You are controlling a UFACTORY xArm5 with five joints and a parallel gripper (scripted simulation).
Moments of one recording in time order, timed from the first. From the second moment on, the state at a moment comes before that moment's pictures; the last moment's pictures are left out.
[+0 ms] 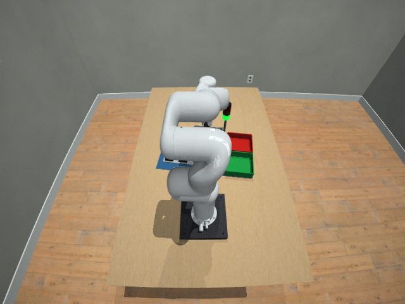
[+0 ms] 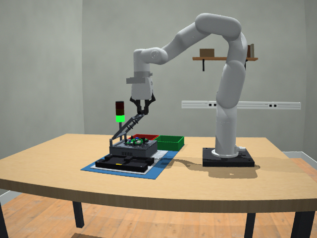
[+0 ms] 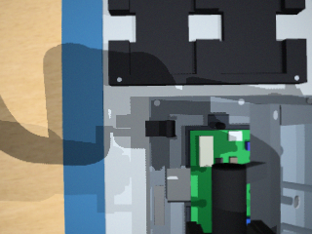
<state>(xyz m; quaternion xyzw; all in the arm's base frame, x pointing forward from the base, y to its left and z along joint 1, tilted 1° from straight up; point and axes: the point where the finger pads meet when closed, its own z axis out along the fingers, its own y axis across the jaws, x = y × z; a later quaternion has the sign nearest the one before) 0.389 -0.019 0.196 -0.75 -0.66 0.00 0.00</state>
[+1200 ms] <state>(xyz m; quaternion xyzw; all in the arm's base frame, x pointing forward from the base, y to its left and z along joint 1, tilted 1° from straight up) 0.389 -0.019 0.195 -0.75 -0.66 0.00 0.00</state>
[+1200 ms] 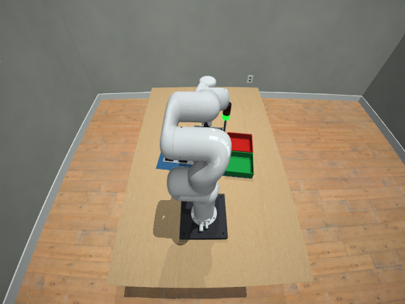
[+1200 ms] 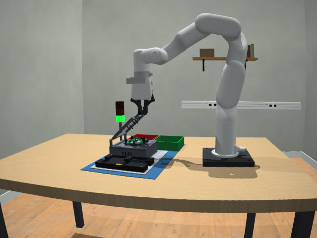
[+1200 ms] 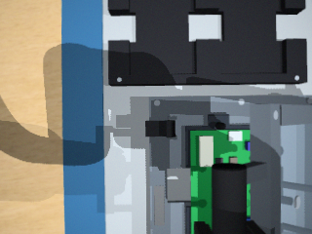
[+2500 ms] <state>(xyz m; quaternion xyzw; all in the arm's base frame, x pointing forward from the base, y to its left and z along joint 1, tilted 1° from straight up) 0.420 -0.023 0.224 -0.75 -0.66 0.00 0.00</state>
